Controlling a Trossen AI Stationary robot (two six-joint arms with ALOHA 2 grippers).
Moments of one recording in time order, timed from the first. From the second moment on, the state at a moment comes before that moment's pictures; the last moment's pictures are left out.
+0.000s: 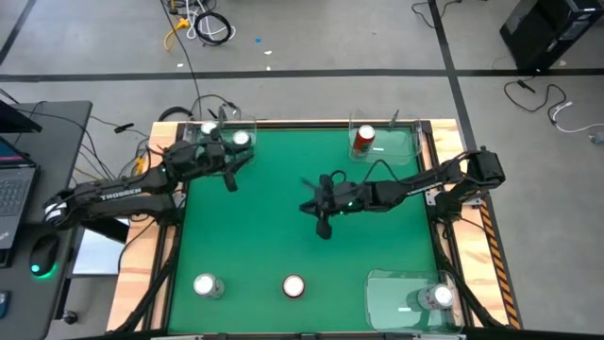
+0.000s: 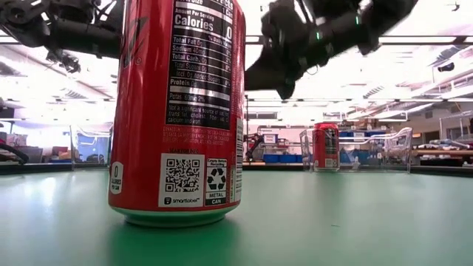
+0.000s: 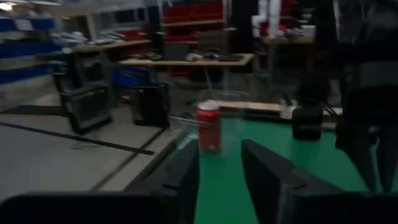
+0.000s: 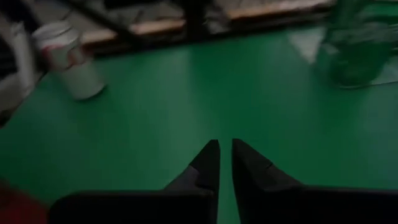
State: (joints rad) left arm 0.44 0.73 0.37 0.37 0.08 0.05; right arm 0.07 1.63 0.87 0.31 0.10 0.19
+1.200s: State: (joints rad) left arm 0.34 0.73 0.37 0.25 0.22 0.08; right arm 0.42 2.04 1.99 -0.89 0.10 0.62
